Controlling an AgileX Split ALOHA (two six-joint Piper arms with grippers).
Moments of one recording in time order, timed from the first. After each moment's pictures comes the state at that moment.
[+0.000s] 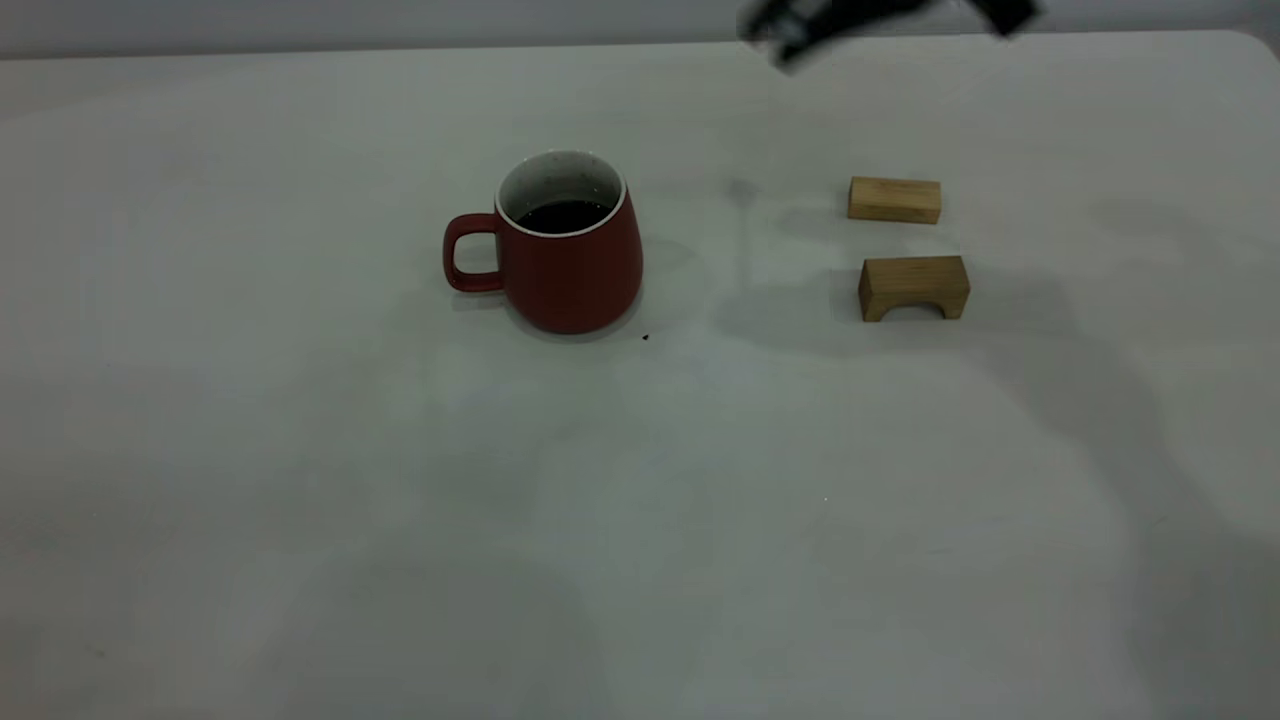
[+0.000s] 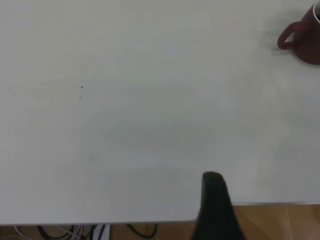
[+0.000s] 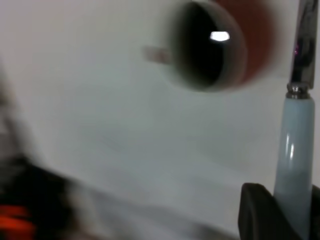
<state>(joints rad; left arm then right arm) 0.00 -0.02 -0.49 0.01 1.14 0.00 0.25 2.08 -1.40 1.02 0.84 -0.23</state>
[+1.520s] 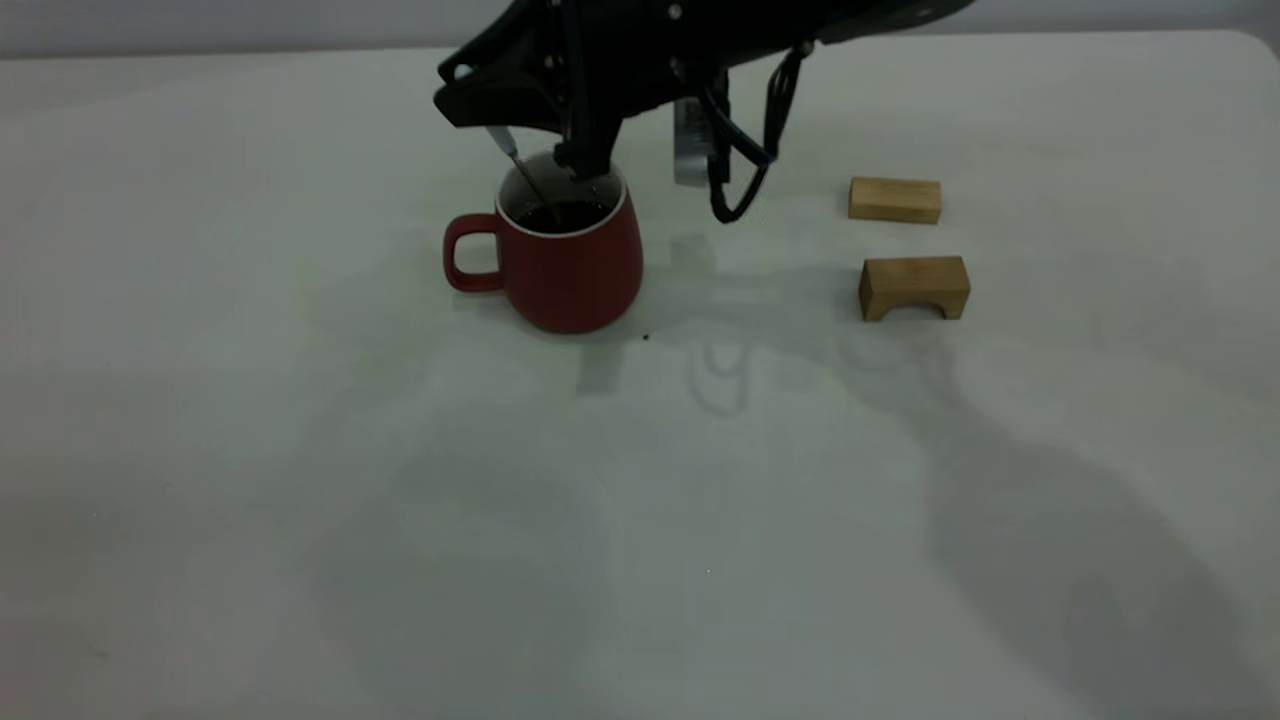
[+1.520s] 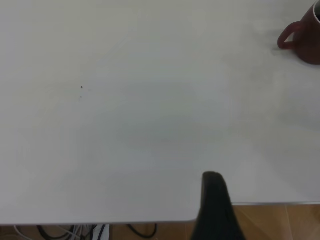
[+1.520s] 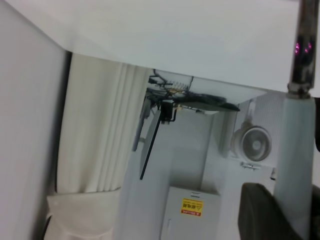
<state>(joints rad) 0.00 -0.02 -0.49 0.01 1.14 0.00 0.45 2.52 -1.65 1.76 0.84 0.50</state>
